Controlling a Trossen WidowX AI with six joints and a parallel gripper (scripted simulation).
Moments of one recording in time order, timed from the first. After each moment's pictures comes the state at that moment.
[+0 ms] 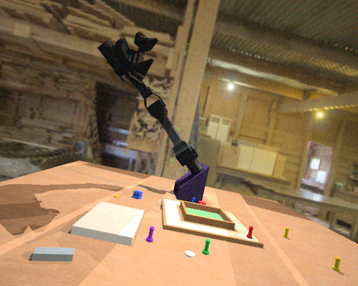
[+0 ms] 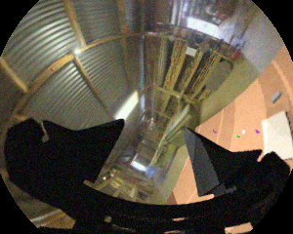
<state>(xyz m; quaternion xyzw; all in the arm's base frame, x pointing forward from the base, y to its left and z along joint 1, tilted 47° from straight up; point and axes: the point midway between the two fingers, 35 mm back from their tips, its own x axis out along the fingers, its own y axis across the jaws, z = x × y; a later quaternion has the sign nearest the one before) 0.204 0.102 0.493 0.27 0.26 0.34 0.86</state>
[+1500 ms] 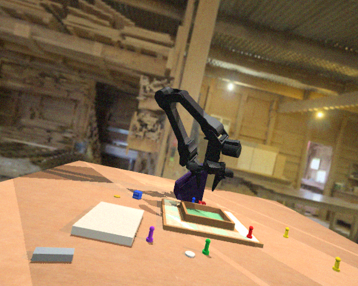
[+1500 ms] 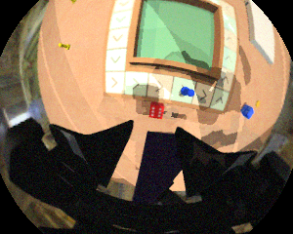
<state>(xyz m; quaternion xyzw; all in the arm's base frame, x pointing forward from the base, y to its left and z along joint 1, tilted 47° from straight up) 0.115 0.017 -0.029 -0.30 0.63 -0.24 0.67</state>
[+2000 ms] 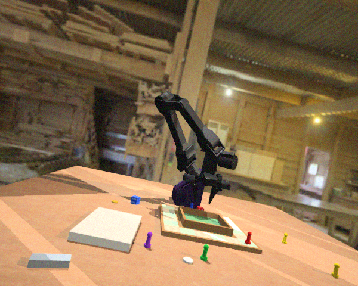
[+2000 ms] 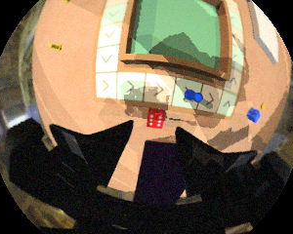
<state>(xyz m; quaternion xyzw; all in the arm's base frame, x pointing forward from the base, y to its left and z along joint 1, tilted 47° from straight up) 0.119 -0.005 -0.048 -0.31 0.62 -0.24 0.68</state>
